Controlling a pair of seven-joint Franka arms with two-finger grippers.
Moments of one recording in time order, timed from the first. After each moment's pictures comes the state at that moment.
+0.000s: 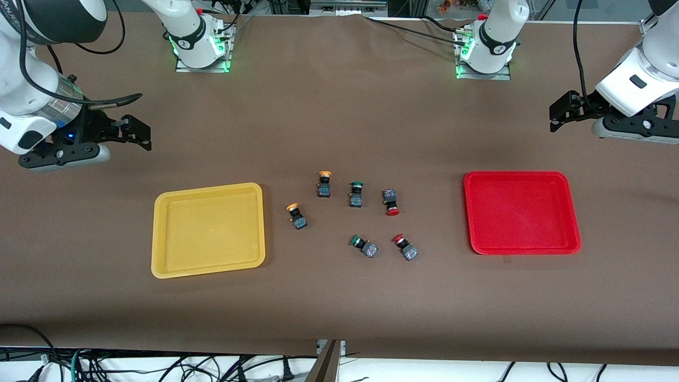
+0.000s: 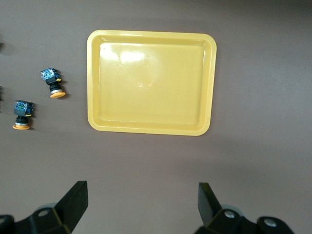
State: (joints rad) left arm -0.07 -0.03 -0.04 -1.65 0.03 1.60 0.02; right arm 0.01 0.09 0.14 -1.61 0.01 1.68 -0.02
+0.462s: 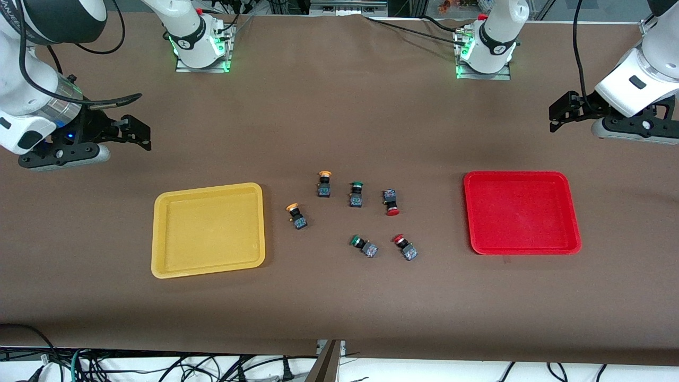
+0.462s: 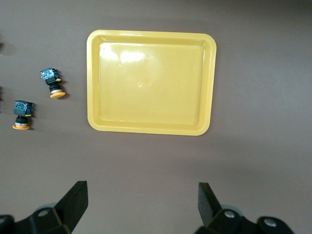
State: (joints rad) left arm -0.07 -0.03 -0.04 -1.65 0.03 1.60 0.02; right arm 0.01 0.09 0.14 -1.61 0.01 1.68 -0.02
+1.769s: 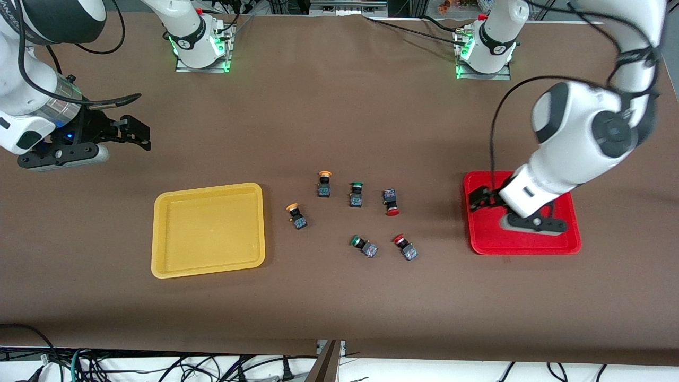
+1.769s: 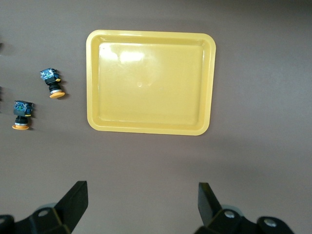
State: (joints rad) left arm -0.16 0.39 -0.11 -1.67 -0.09 2.19 -0.24; right arm 0.01 0.09 0.14 -1.61 0.01 1.68 -0.02
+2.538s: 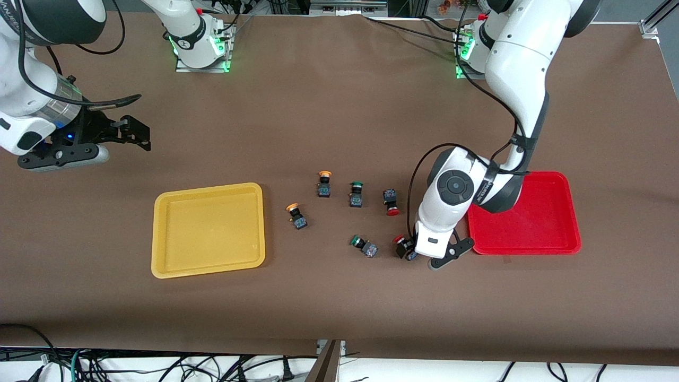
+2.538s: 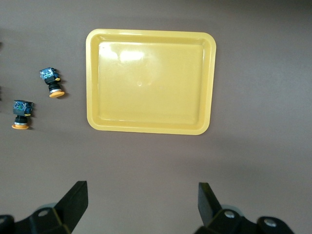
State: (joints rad) left arm -0.33 0.82 -0.09 -1.37 0.14 2.34 -1.05; right arm 0.01 0.10 0.14 -1.61 0.01 1.68 -0.02
